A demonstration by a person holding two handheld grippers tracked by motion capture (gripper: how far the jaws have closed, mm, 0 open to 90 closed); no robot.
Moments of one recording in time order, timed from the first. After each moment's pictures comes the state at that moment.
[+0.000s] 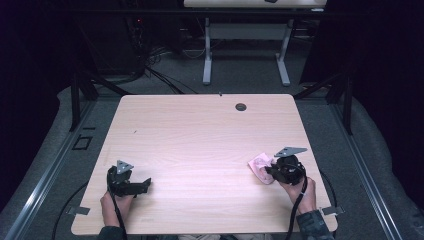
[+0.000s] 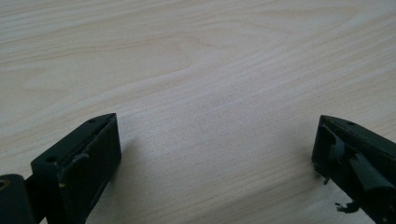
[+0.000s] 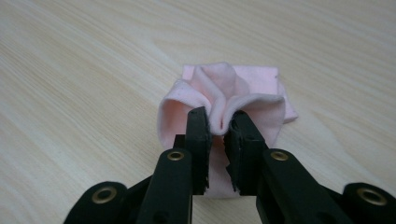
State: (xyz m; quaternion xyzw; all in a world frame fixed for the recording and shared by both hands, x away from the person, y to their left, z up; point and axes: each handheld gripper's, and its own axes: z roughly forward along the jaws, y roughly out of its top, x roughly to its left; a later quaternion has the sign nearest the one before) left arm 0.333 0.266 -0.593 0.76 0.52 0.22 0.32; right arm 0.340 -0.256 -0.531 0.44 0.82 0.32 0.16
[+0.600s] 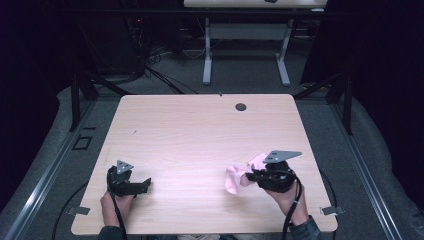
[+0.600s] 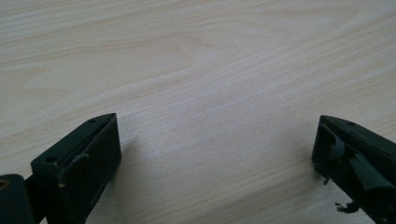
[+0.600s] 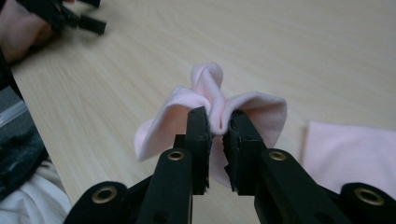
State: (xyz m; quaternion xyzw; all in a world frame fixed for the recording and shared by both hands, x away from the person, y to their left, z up) left arm 0.333 0.266 -0.593 0.76 0.52 0.22 0.32; right arm 0.302 -0.209 -0.489 0.37 0.83 0.41 0.09
